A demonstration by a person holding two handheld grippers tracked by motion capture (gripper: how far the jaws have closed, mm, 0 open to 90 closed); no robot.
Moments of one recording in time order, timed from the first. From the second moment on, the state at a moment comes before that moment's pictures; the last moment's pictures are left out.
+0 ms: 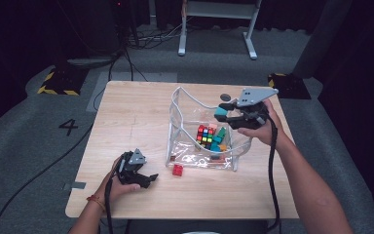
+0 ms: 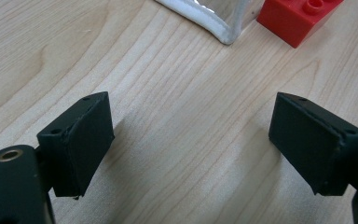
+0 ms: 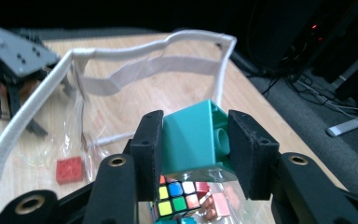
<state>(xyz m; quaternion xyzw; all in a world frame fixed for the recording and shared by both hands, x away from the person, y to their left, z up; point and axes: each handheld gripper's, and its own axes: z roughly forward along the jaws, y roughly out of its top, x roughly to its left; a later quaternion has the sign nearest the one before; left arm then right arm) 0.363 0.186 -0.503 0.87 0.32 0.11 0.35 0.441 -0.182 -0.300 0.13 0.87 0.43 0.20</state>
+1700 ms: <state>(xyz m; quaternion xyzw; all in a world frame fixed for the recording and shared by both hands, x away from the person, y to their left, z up) 0.363 0.186 -0.503 0.87 0.32 0.11 0.35 0.474 -0.165 -0.339 0.11 0.97 0.15 0.15</state>
